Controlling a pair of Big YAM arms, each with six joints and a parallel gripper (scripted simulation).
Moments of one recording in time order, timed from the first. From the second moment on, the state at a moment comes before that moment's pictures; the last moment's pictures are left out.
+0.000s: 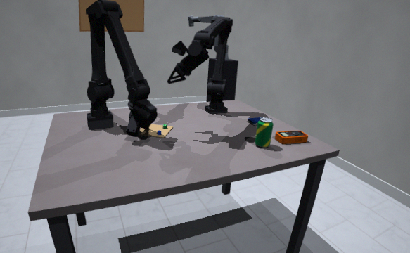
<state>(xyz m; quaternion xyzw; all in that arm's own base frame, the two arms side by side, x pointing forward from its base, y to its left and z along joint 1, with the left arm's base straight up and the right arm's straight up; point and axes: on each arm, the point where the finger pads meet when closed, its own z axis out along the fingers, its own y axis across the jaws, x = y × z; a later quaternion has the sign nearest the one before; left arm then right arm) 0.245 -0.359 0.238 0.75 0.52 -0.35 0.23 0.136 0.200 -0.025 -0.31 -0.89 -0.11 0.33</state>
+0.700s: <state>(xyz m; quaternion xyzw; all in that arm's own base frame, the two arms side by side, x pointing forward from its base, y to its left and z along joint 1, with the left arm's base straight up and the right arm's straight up) 0.245 -0.359 0.238 0.75 0.52 -0.35 0.23 0.150 0.190 -0.005 -0.31 -0.89 -0.12 0.31</state>
